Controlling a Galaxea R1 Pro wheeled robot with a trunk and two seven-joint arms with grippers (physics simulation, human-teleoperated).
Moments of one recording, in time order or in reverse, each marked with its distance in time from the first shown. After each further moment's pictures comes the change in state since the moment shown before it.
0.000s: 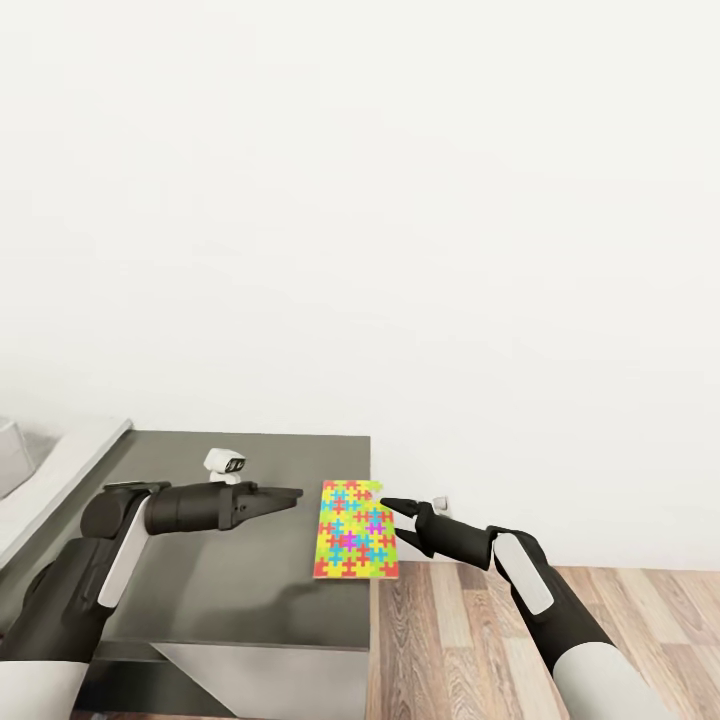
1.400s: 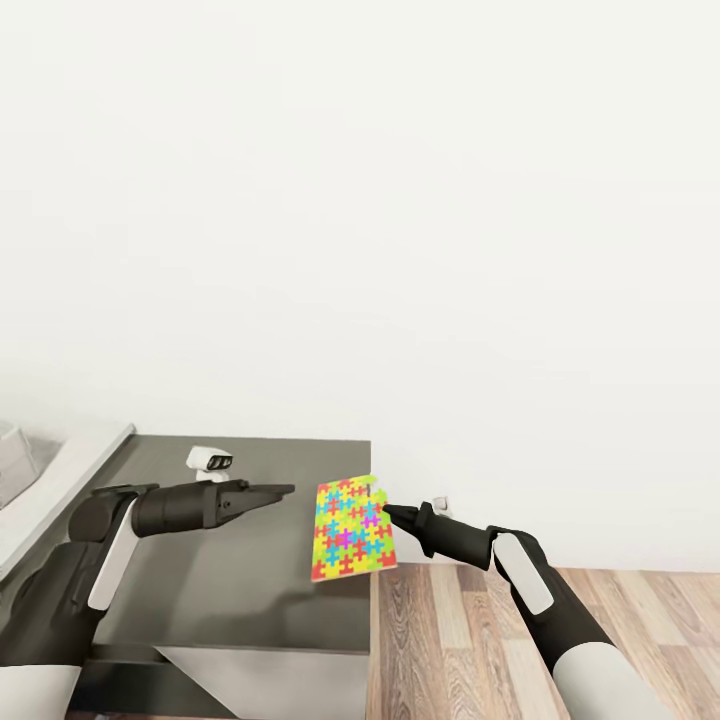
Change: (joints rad) left arm 0.012 0.004 0.046 0.000 0.026 0.001 -0.047; right arm 0.000 -0.001 0.001 0.000 -0.001 0.001 0.001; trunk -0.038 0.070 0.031
